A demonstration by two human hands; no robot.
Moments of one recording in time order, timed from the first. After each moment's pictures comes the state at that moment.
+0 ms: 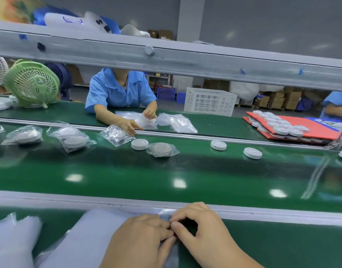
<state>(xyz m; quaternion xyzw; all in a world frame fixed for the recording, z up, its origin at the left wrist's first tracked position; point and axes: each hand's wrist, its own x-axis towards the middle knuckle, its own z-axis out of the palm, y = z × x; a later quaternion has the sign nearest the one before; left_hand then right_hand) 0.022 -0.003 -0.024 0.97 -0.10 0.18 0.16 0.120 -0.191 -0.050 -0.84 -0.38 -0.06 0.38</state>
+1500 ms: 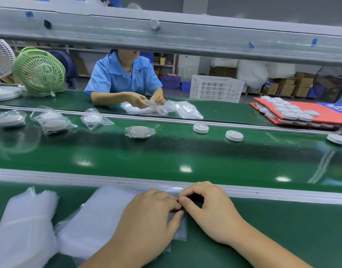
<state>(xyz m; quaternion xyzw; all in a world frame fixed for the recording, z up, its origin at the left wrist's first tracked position) 0.026 -0.015 -0.048 0.97 -0.02 0.19 0.14 0.116 -0.188 -0.045 -0.87 -0.33 -0.04 0.37</state>
